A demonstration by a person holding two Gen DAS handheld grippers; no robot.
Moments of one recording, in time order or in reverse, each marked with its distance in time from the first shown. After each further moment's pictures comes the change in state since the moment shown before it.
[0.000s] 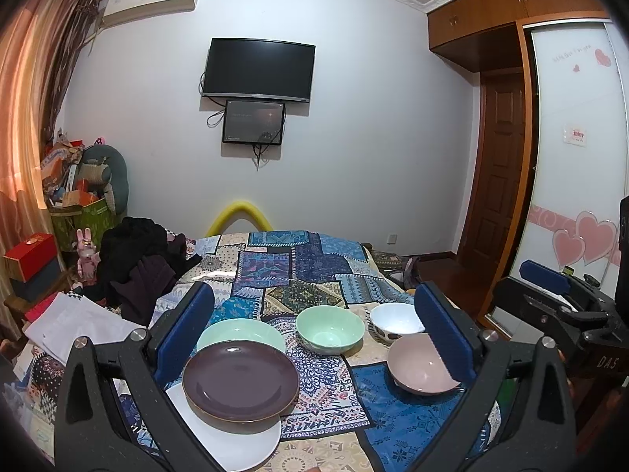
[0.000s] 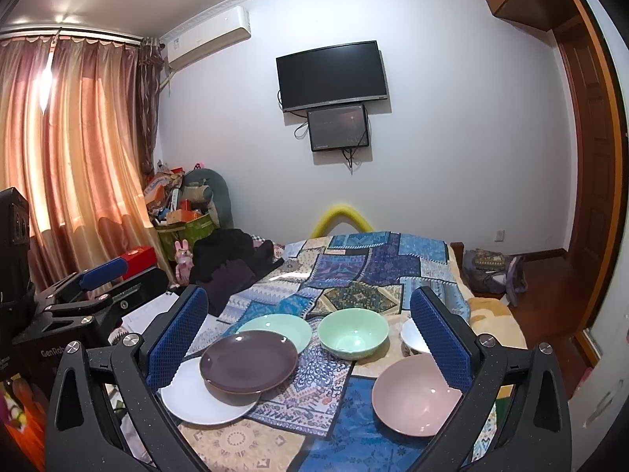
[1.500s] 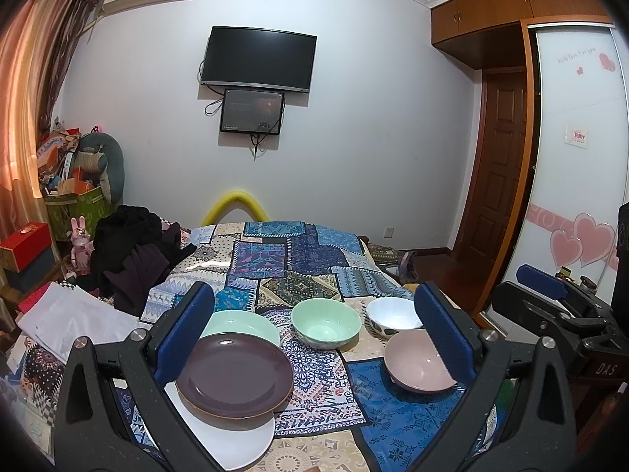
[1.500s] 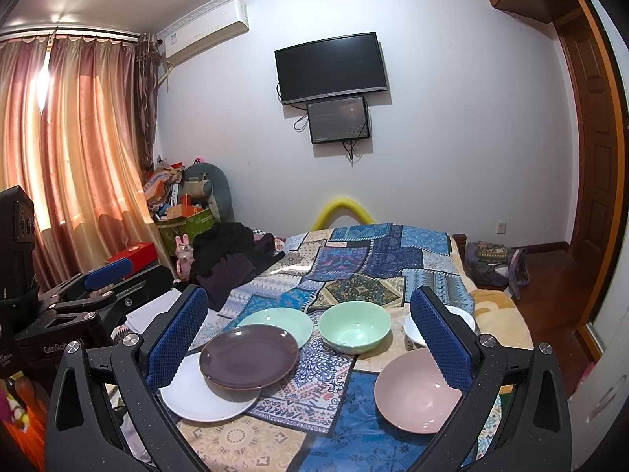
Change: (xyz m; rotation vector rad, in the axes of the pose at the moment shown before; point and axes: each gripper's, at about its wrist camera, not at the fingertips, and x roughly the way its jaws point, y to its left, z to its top) left arm 0.014 0.002 -0.005 -0.018 0.029 -0.014; right arm 0.004 -0.004 0.000 0.010 0.025 0.005
